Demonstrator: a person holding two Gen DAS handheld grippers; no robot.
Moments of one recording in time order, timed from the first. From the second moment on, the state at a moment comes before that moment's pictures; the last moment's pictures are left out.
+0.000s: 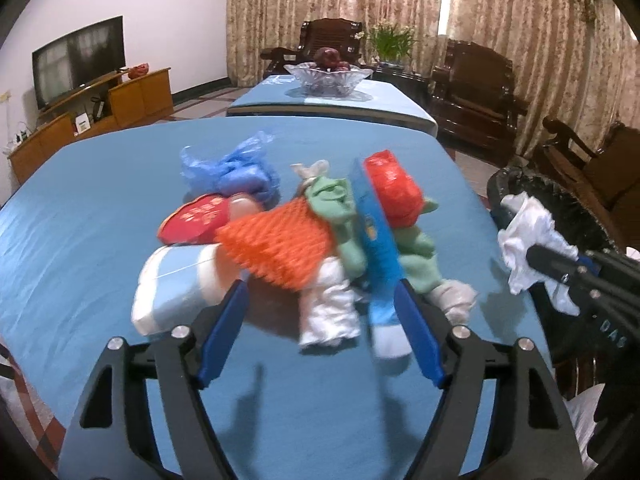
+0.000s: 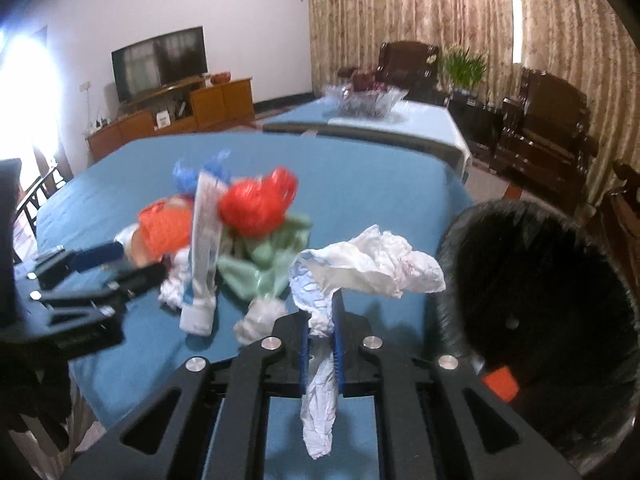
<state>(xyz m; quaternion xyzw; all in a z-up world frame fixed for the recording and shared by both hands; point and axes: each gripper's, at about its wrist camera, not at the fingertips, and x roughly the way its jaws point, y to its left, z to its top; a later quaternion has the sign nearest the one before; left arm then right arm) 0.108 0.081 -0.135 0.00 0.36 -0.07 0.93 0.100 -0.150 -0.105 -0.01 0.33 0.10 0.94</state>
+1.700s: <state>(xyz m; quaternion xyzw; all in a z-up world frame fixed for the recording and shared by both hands) 0.120 -0.074 -0.058 0.01 0.29 -0.18 0.94 0.074 -0.277 -0.041 0.04 0.27 -0.02 0.96</state>
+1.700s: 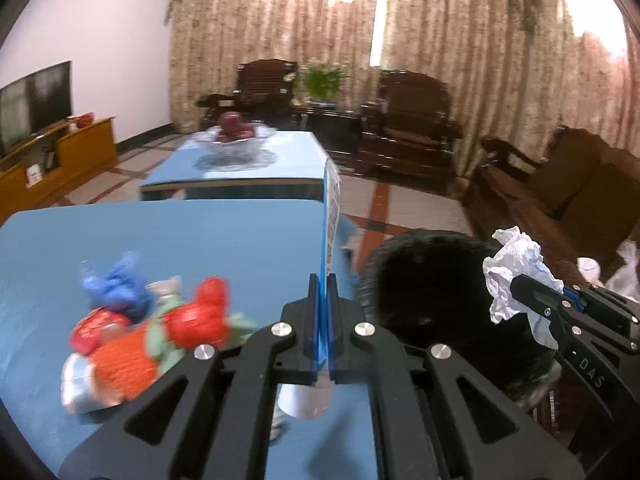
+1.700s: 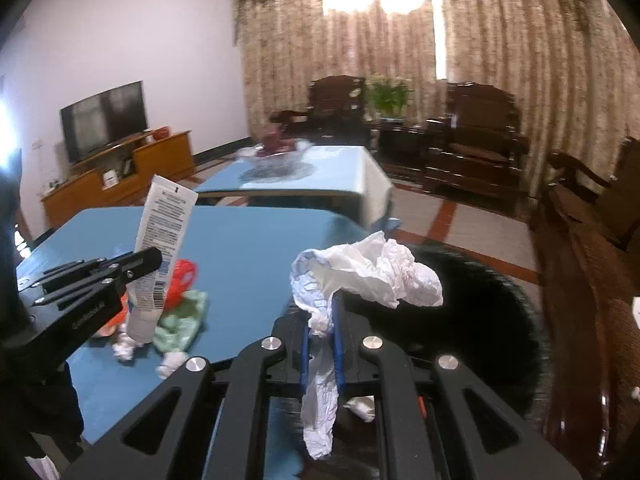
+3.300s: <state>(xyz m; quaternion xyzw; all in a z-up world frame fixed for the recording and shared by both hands) 0.139 0.002 -0.059 0.01 0.27 -0.11 0.95 0.091 -0.270 -0.058 0.08 0.26 -0.06 0.96</state>
